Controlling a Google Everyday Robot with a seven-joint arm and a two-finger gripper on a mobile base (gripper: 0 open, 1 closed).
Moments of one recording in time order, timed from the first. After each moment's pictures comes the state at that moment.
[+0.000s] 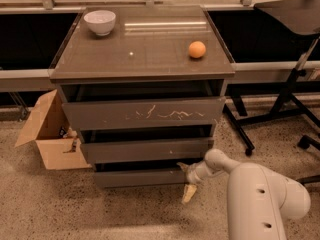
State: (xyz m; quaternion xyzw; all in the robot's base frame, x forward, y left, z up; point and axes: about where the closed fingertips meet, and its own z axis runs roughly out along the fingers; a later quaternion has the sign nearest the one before) arm 0.628 -0.120 0.223 -0.69 0.64 0.20 0.25
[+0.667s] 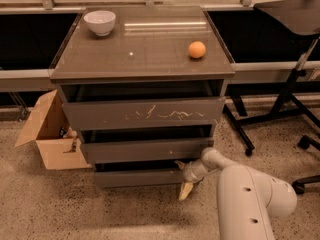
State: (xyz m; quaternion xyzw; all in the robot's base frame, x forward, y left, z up) arm 0.652 -0.111 0.203 -0.69 0.65 0.19 0.25
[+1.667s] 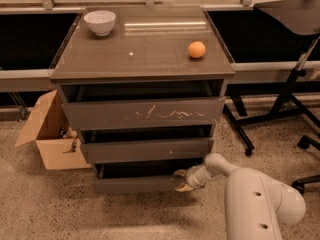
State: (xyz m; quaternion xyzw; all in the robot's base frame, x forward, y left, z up) arm 0.626 -0.114 0.197 -0.69 0.64 0.21 0.26
